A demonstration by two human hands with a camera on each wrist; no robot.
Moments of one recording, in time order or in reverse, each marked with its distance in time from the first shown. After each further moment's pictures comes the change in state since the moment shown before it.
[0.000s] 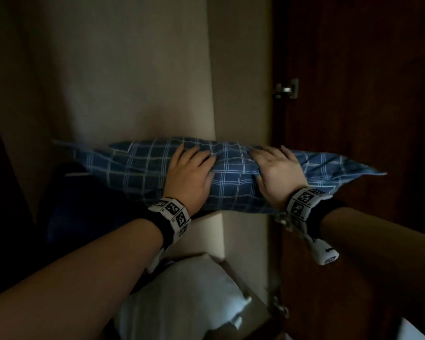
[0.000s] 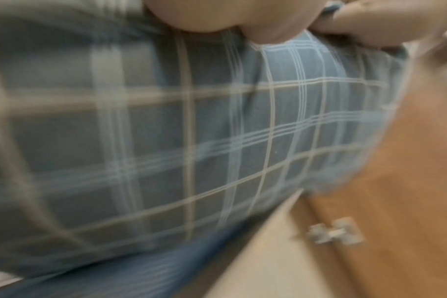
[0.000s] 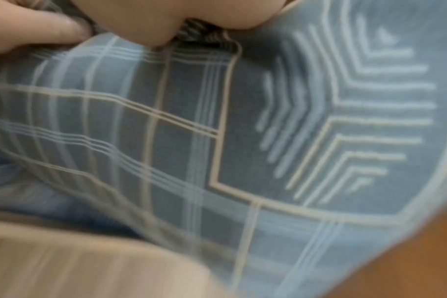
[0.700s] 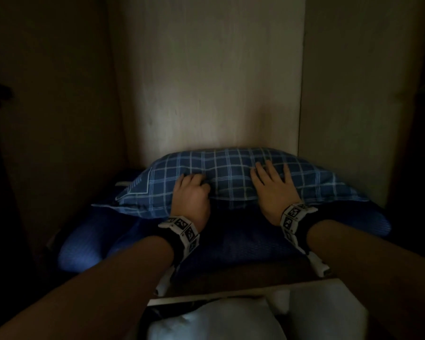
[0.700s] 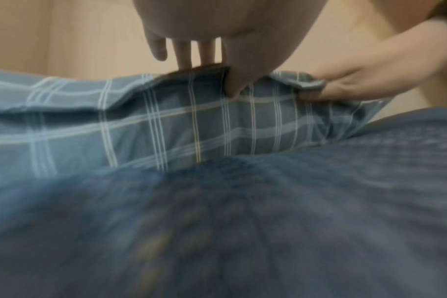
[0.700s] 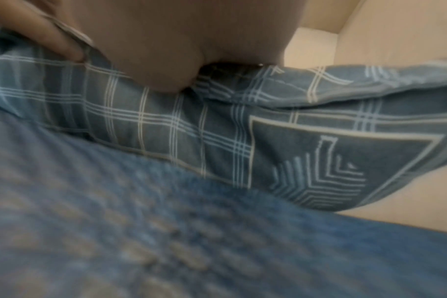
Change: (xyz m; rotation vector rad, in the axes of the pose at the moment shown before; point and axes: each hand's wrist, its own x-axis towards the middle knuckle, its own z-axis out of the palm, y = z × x) left_hand 0.018 -0.178 0.124 0.350 -0.184 -0.462; right_hand 0.220 -0.028 0.249 -0.031 -0.189 -0.334
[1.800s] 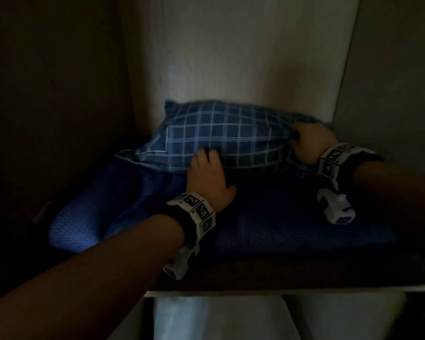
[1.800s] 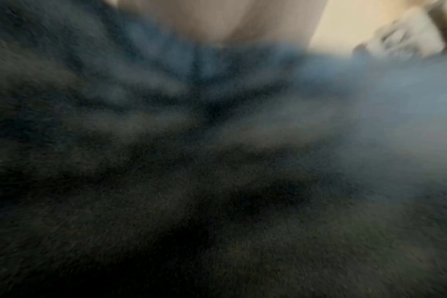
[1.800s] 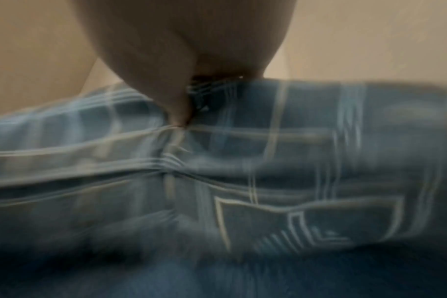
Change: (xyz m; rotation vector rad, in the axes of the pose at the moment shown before) left_hand 0.014 -0.007 0.040 -0.189 -0.177 -0.297; right_hand 0.089 0.046 -0.001 0.440 0.049 0.153
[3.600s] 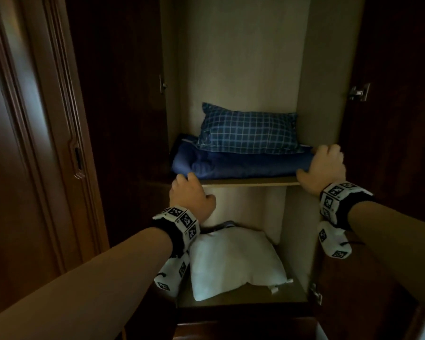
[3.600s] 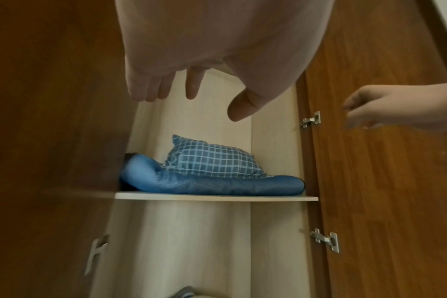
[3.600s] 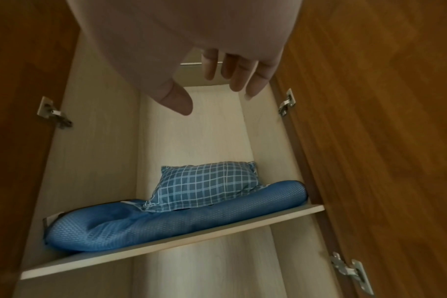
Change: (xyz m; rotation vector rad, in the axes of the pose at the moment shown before) left_hand -0.428 0.032 -0.306 0.000 -0.045 -0.245; right_hand -0.449 -0.173 -0.219 -0.022 0.220 0.368
